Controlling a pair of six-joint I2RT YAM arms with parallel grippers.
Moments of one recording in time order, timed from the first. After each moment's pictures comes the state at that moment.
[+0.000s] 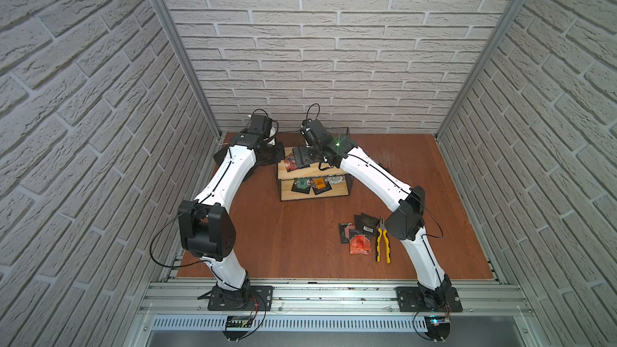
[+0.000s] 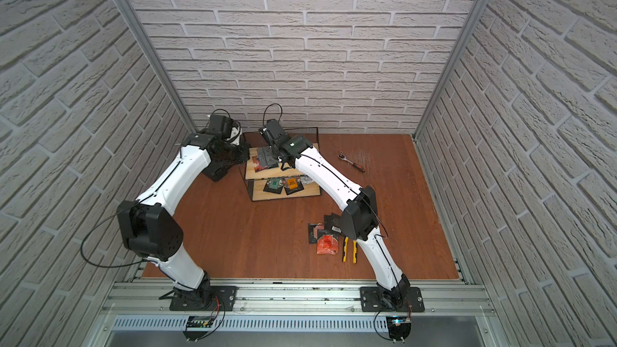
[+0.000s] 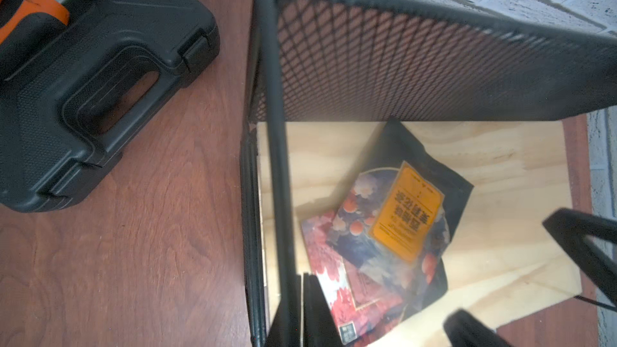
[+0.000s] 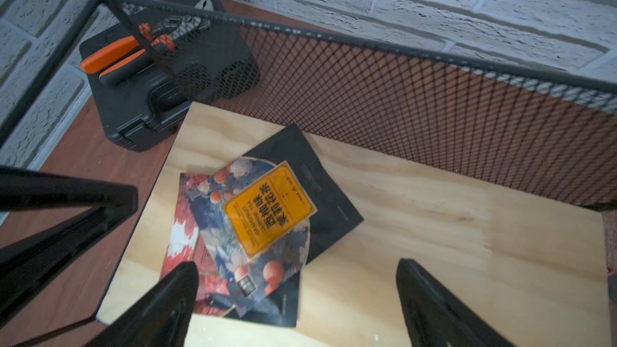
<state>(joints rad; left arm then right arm) -0.22 1.70 1.63 -0.90 0.15 -0.33 0.72 2.29 2.44 -0.98 0.24 0.33</state>
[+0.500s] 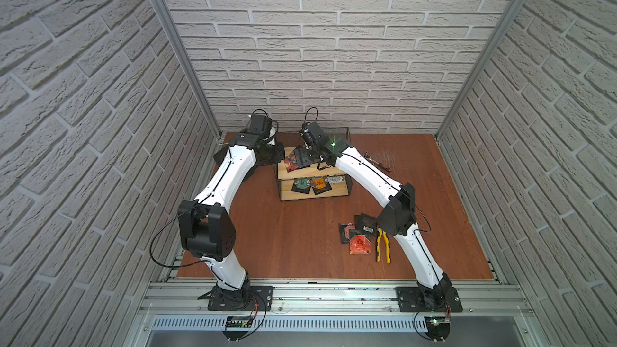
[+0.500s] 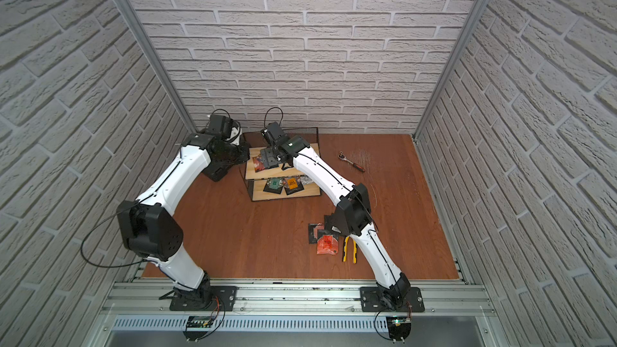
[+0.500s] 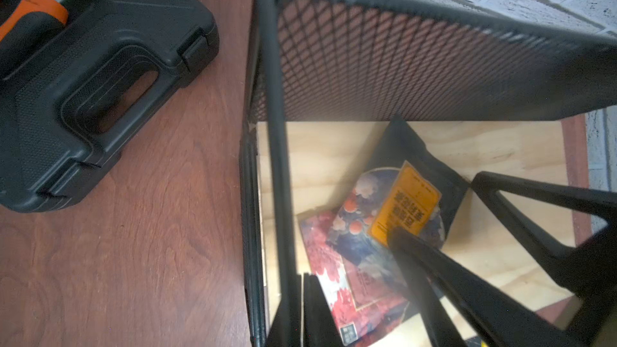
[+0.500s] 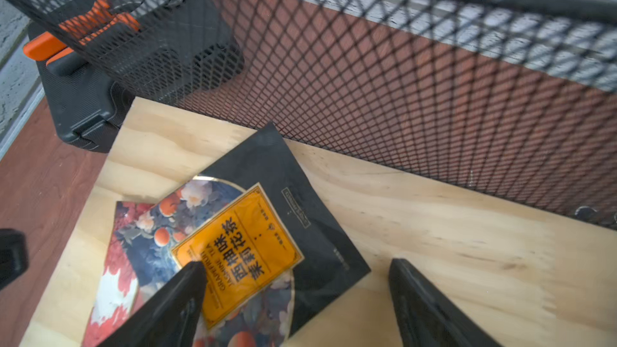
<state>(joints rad) -0.21 1.70 1.63 -0.90 0.15 -0.33 0.70 2.39 2.49 -0.99 0.22 0.34</state>
